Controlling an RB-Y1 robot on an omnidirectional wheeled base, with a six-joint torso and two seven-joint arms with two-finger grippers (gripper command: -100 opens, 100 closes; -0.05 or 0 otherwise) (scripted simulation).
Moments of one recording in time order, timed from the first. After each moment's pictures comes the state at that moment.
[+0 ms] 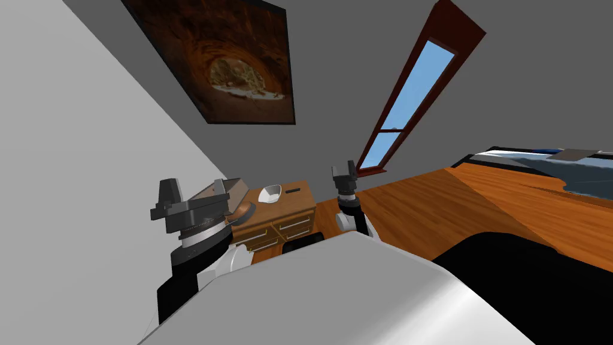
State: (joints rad) left arm 0.55 -0.03 0.00 -2.40 0.02 -0.56 0.17; right arm 0.45 -0.02 0.06 -2.26 0.07 -0.64 -0.15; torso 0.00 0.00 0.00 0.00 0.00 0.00
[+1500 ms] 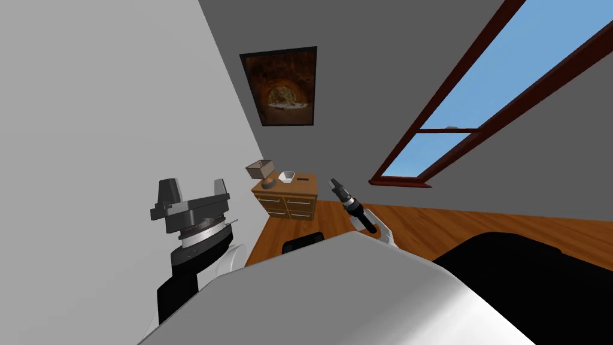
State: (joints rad) left arm 0.55 -0.03 0.00 -2.40 0.02 -0.56 0.17; right arm 0.42 -0.39 -0.04 -1.90 0.29 -0.76 -0.26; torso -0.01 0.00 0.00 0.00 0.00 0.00
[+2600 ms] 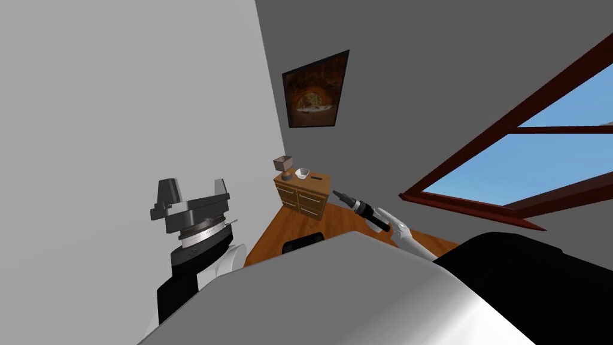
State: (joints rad) left arm 0.55 -0.03 0.00 -2.40 0.02 -0.56 0.17; right arm 0.41 -0.65 -0.07 -1.61 0.51 -0.83 -0.31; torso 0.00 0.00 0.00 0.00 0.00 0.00
